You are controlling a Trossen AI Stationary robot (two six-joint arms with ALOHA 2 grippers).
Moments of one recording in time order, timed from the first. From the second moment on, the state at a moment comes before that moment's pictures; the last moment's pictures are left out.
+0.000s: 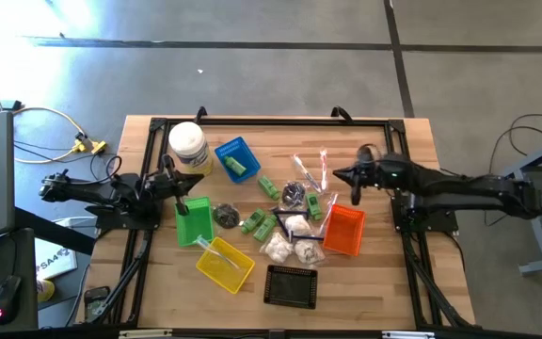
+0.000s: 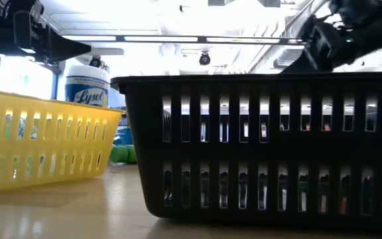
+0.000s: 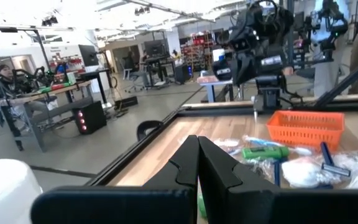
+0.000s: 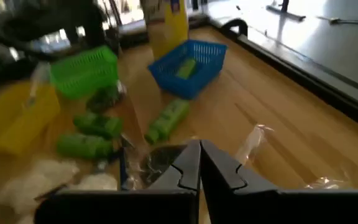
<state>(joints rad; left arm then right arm) -0.14 0.03 0.07 0.14 -0.51 0.21 -0.26 0.73 0.35 0.03 0.01 0.16</state>
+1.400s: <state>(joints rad) -0.14 0.03 0.07 -0.01 -0.51 0.18 -0.26 1.82 1.25 -0.68 -0.29 -0.23</state>
